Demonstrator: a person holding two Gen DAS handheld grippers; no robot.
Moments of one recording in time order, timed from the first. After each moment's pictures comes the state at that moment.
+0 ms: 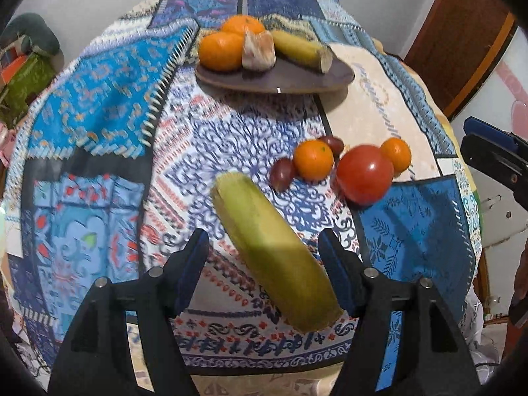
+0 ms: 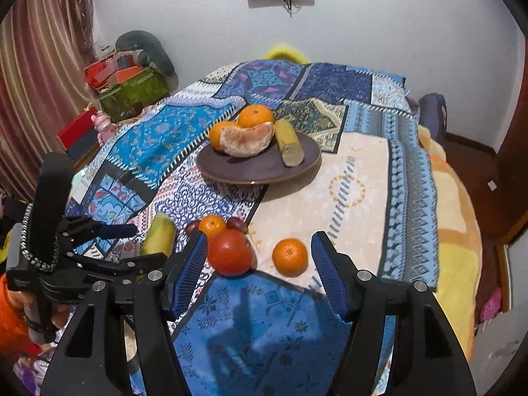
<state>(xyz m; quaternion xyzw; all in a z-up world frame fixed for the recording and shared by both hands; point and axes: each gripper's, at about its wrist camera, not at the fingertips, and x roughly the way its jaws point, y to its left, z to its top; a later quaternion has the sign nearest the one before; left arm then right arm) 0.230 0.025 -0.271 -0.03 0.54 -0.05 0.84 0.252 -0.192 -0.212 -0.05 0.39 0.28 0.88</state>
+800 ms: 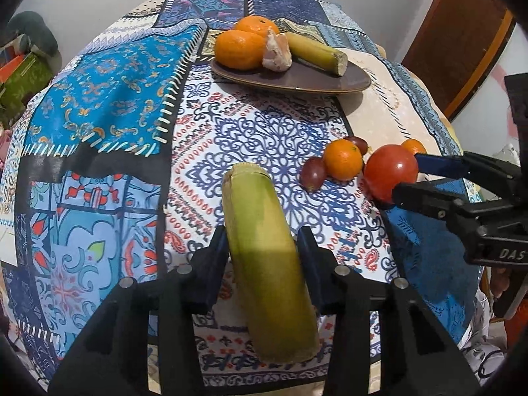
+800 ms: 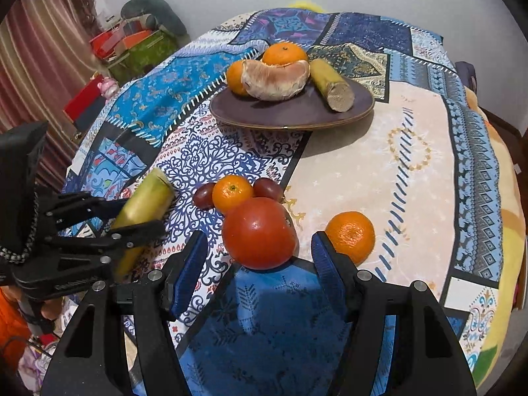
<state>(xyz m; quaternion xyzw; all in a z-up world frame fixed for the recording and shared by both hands) 0.229 0.057 -0.279 -0.04 0.52 -0.06 0.85 0.273 -0.149 -0.267 -0.05 0.47 0.32 0.82</state>
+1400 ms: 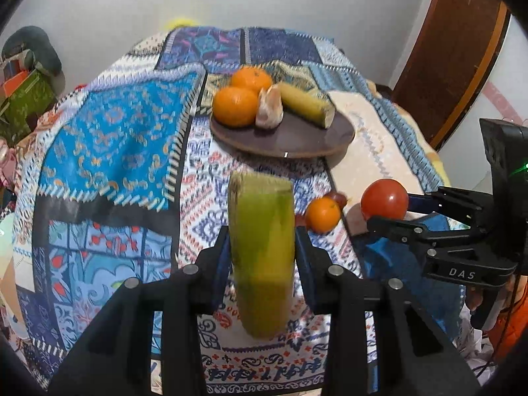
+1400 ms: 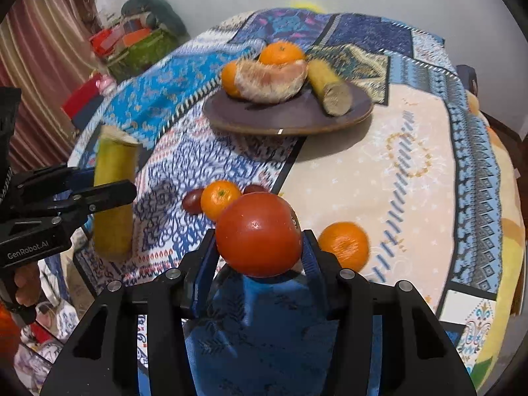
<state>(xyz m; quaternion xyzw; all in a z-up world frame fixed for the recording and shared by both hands) 0.239 0.054 -0.231 -0.04 0.46 -0.06 0.88 0.281 -0.157 -0.263 -0.05 0.46 0.31 0.83</state>
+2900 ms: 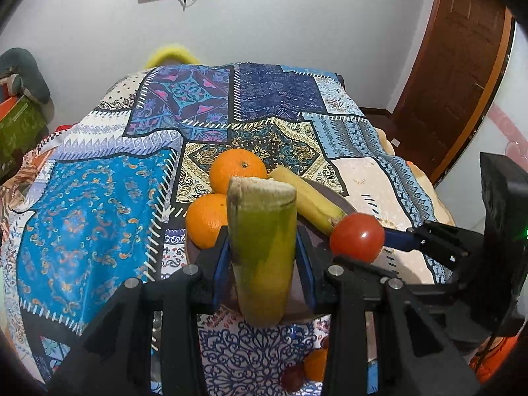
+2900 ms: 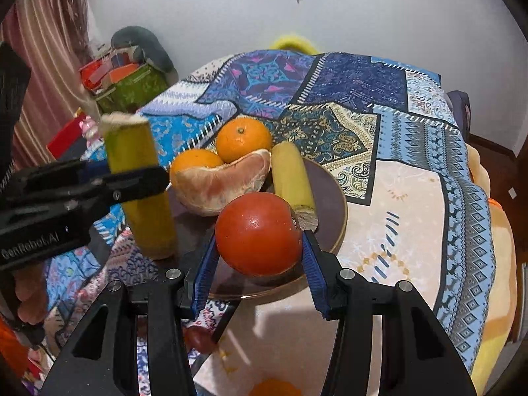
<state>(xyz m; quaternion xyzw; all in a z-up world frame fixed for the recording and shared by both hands) 0.370 0.043 -0.215 -0.04 0.42 -0.07 0.90 0.372 -0.141 -0.246 -0.05 0.40 0.30 0.86</state>
